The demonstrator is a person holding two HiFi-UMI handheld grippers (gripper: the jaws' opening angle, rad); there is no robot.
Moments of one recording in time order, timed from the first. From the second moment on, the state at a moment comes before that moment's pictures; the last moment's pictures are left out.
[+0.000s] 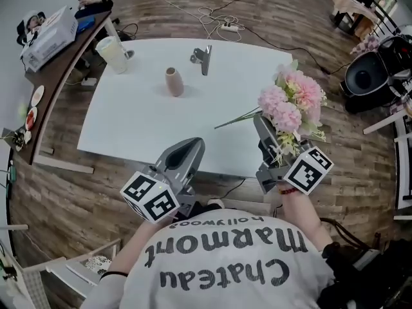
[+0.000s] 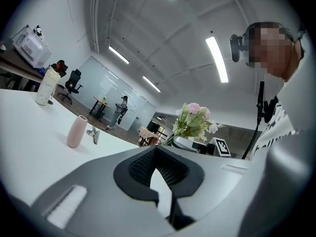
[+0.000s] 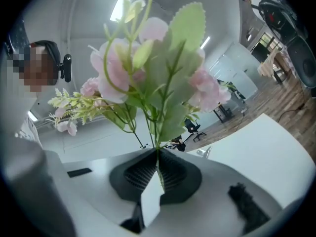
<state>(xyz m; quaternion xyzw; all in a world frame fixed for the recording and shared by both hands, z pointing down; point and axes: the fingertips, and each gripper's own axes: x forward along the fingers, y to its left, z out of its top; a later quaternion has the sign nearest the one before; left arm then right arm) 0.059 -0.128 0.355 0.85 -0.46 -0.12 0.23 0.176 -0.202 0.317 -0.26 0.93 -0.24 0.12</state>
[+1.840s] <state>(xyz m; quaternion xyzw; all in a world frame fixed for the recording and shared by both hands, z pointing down) 0.014 -0.098 0.389 0.80 -0.54 -0.10 0.24 0.109 -0.177 0.385 -0.19 0.94 -0.29 0.03</state>
